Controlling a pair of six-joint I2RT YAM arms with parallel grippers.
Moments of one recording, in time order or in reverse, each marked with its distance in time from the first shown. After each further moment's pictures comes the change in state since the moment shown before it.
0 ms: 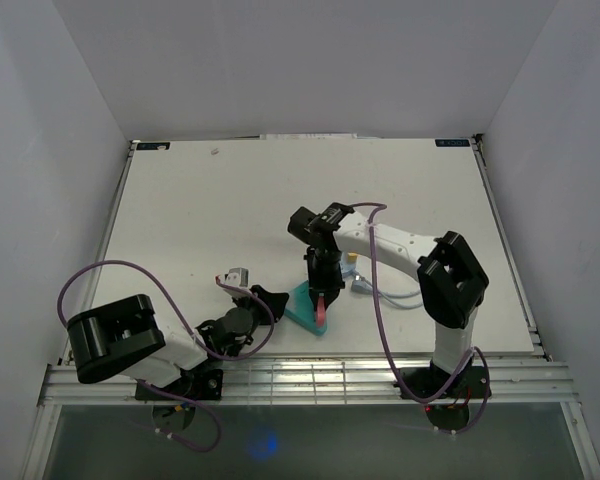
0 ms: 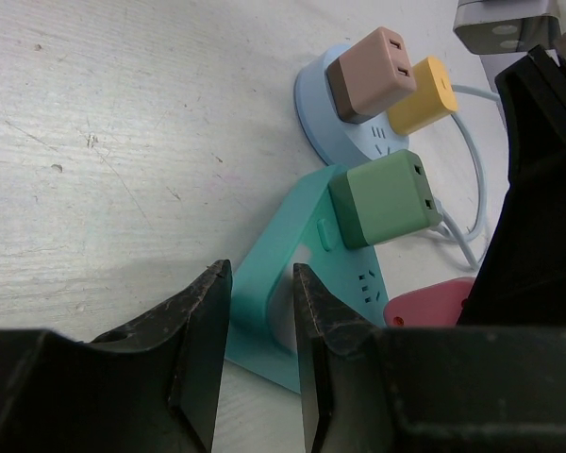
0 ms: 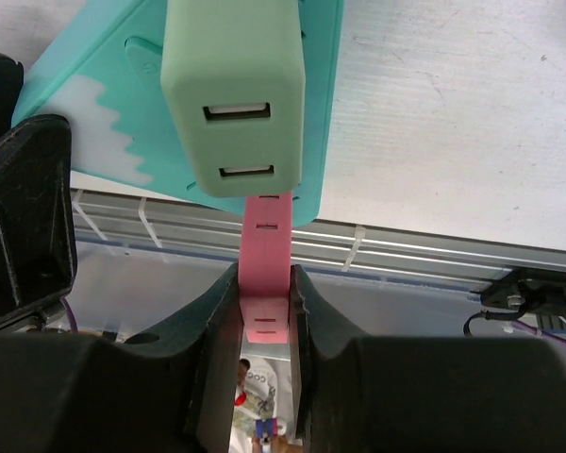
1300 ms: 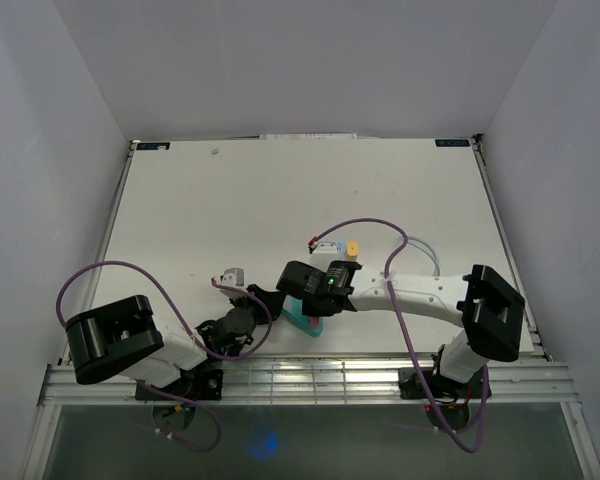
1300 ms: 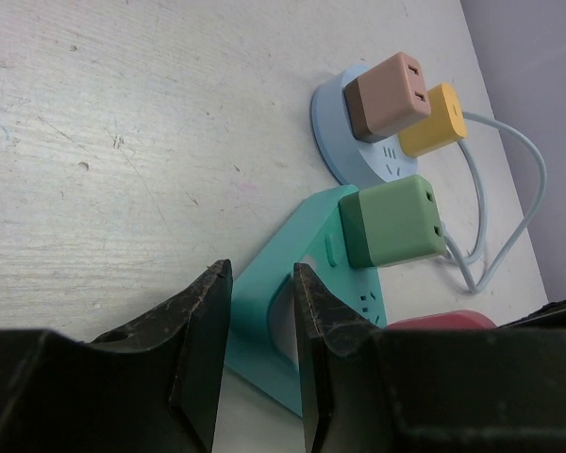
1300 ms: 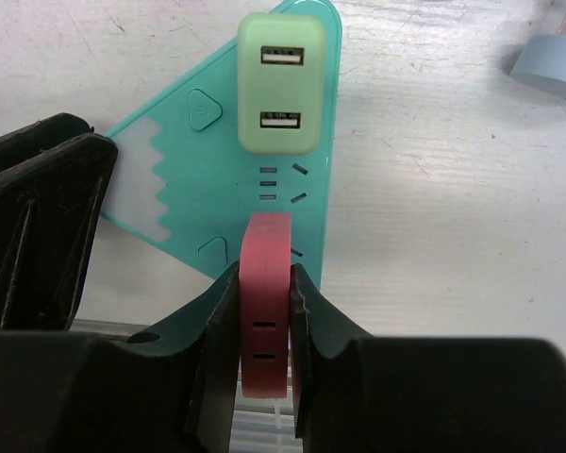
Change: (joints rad) left arm -0.001 -0.010 0.000 -0.032 -0.051 -0.066; right arm 0.312 -0.294 -0.348 0.394 0.600 0.300
